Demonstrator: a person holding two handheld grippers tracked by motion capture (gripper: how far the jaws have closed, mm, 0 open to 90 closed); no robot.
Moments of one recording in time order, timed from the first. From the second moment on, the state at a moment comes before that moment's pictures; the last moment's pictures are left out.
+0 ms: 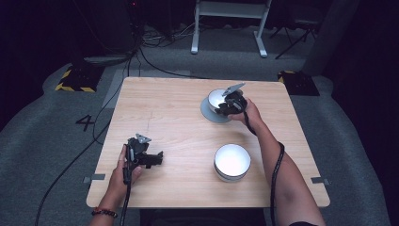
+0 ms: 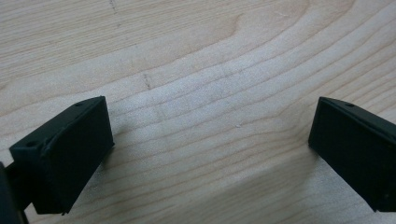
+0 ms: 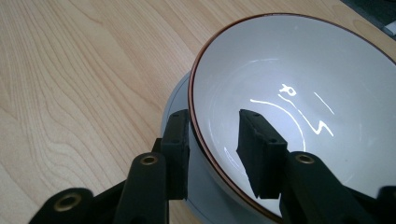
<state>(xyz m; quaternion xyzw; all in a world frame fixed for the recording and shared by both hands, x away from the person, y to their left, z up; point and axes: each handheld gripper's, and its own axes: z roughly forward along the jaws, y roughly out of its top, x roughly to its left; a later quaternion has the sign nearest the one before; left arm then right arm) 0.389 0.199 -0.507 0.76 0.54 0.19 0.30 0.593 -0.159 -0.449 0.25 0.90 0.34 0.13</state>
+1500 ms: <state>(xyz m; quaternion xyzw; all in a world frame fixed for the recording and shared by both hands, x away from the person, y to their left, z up) 0.389 0.199 -0.507 0.76 0.54 0.19 0.30 0.568 -0.166 -0.442 0.25 0.89 0.33 0.19</state>
